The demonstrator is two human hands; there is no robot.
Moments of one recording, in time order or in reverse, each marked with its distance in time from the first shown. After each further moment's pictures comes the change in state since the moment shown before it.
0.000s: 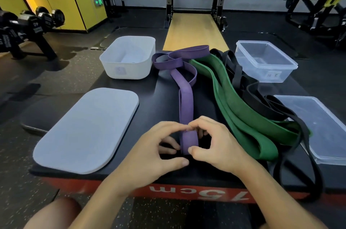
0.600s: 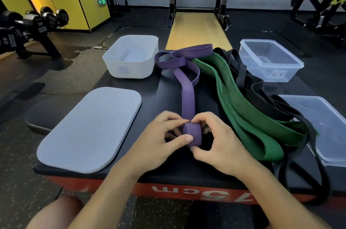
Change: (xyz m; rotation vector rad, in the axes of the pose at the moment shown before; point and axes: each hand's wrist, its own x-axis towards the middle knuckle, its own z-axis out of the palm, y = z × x) left_hand 0.030 -0.015 -0.004 0.116 0.048 0.050; right_hand -0.003 0.005 0.004 -0.028 0.065 -0.071
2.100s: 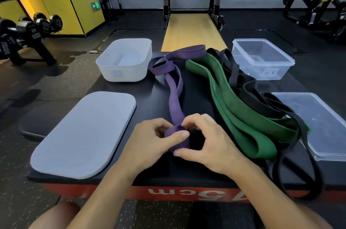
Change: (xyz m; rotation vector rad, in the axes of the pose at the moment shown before) left_hand -0.001 0.015 -0.002 -0.071 0.122 -0.191; right_hand 0.002 -0.005 0.002 -0.036 -0.023 0.010
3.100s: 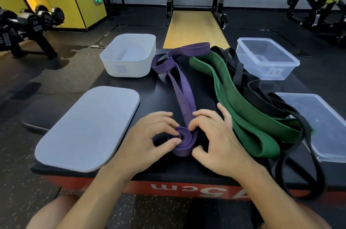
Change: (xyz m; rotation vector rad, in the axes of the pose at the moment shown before) left_hand -0.003 -0.028 -0.013 0.289 0.048 0.507; right_hand -0.007 -0.002 -0.002 -0.324 0.055 -0.157
